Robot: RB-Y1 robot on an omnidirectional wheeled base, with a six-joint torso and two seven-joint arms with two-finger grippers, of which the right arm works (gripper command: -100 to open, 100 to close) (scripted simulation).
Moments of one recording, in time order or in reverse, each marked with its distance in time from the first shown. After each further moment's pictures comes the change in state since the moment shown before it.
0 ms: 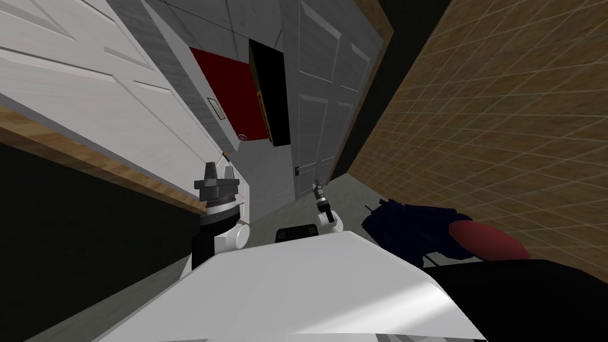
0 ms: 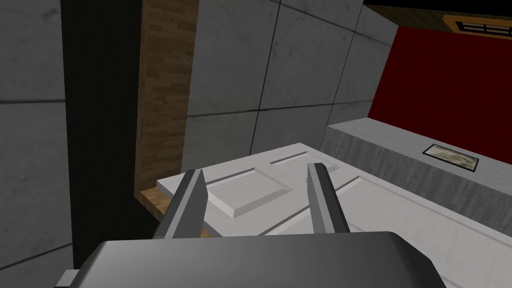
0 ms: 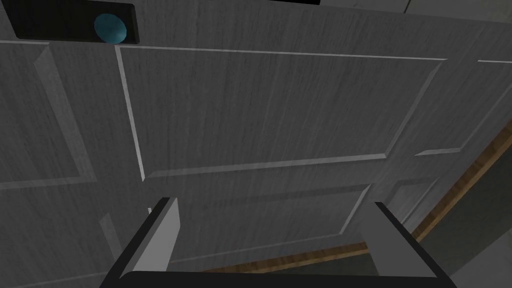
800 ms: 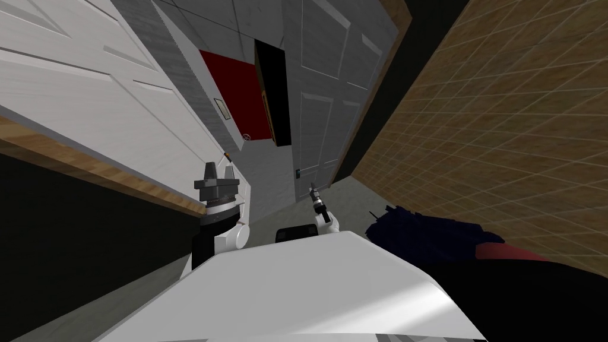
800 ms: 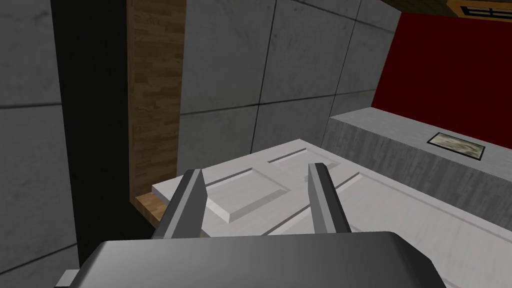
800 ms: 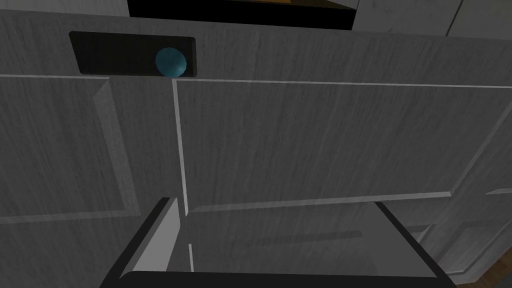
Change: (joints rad) arm -0.077 0.023 0.023 0.203 0.006 -0.027 0.011
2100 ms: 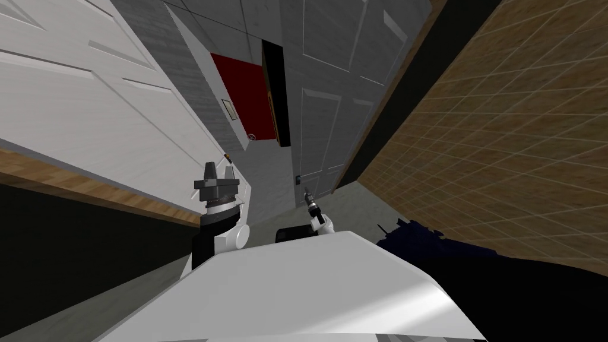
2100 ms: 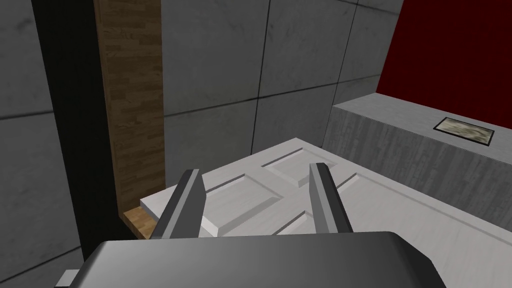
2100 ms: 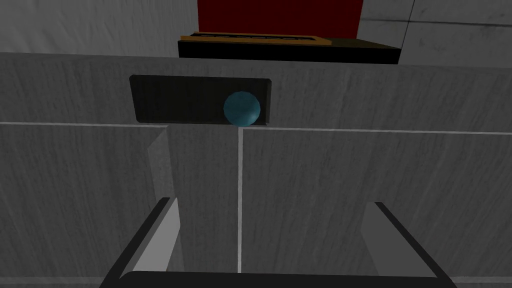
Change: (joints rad) arm -0.117 0.056 0.032 0.300 0.007 -0.043 0.015
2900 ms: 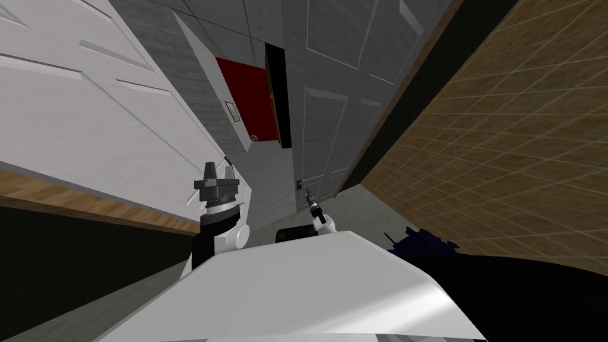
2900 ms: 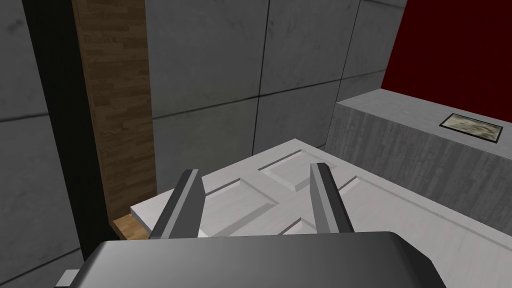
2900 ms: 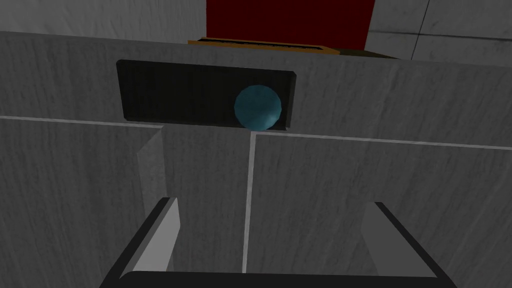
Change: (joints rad) arm -0.033 -0.030 0.000 0.076 -0.002 -0.014 0.001
